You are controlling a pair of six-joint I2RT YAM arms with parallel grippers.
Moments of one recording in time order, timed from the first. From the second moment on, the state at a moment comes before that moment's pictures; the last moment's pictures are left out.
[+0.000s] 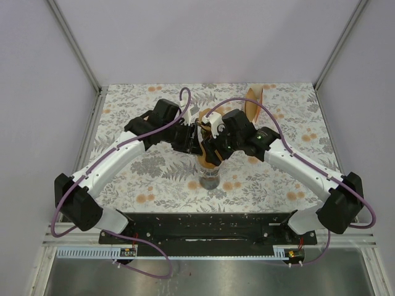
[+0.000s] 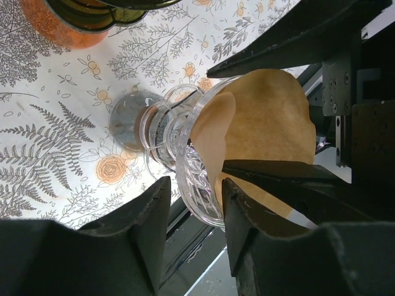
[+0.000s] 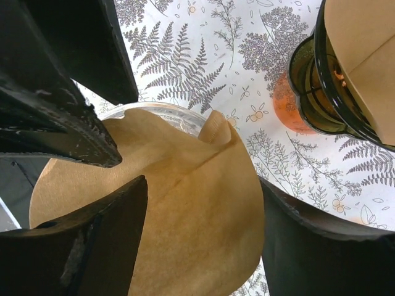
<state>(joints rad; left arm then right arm) -0.60 1.43 1.35 -0.76 0.47 -0.37 0.74 1.43 1.26 -0.60 -0.25 -0.04</state>
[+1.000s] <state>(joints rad) -0.60 1.43 1.33 -0.77 0.47 -0.34 0.74 1.35 1.18 -0.60 -0.08 0.06</state>
